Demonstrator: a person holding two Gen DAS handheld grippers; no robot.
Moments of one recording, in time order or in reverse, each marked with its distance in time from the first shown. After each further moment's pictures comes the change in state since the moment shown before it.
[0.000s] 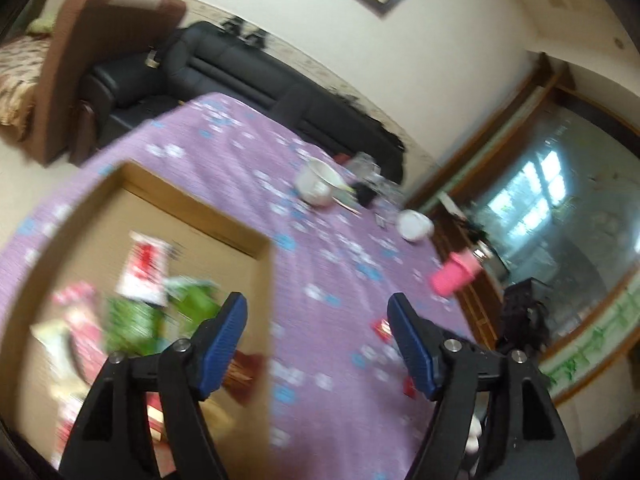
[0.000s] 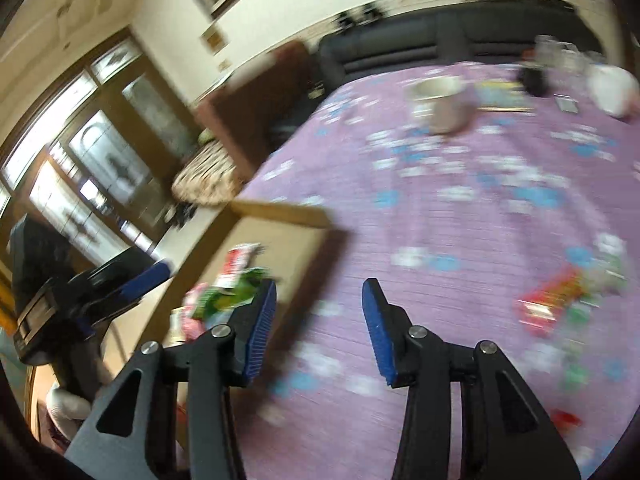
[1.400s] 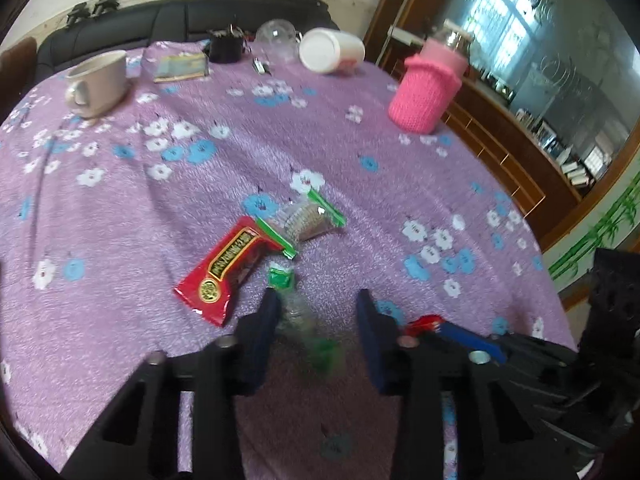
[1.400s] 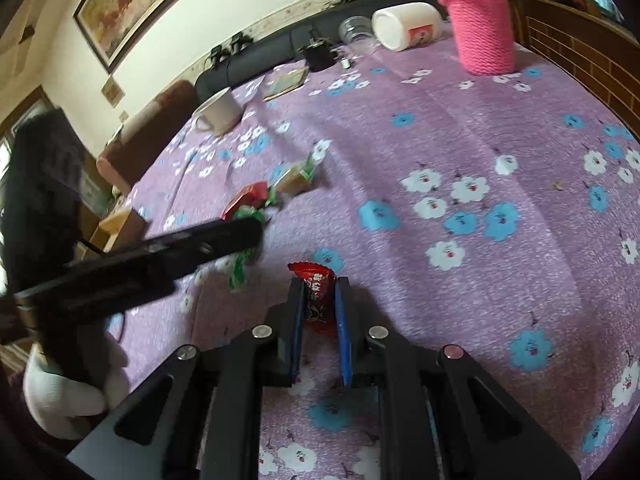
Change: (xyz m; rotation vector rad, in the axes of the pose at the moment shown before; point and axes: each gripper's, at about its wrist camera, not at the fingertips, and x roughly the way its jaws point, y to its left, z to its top) left arm 0.251 -0.167 -0.095 0.452 0.402 0.091; right arm -0.073 -0.168 -0.080 0.226 -0.070 -0.225
